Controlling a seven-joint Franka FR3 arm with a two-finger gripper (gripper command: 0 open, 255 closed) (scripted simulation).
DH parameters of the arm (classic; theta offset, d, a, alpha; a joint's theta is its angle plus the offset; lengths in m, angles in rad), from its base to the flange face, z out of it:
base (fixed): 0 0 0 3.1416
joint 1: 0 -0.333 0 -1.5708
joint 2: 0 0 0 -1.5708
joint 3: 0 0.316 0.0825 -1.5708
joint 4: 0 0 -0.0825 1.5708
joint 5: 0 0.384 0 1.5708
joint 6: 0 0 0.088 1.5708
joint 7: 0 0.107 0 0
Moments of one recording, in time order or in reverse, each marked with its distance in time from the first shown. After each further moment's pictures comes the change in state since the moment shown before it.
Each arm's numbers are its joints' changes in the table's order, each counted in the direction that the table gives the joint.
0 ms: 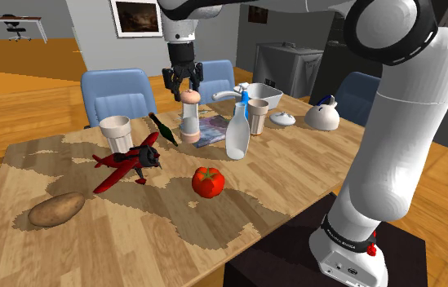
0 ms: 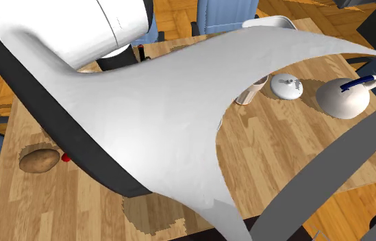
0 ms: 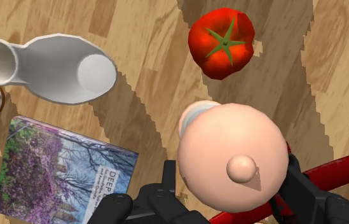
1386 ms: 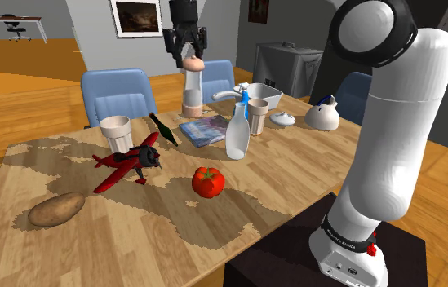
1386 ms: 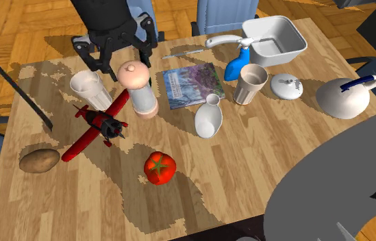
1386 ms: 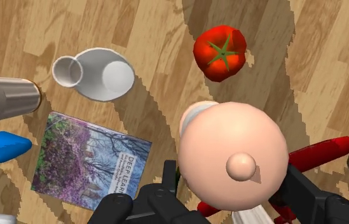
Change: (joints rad) arm 0.012 -0.066 -0.008 -0.355 -0.006 -0.289 -0.023
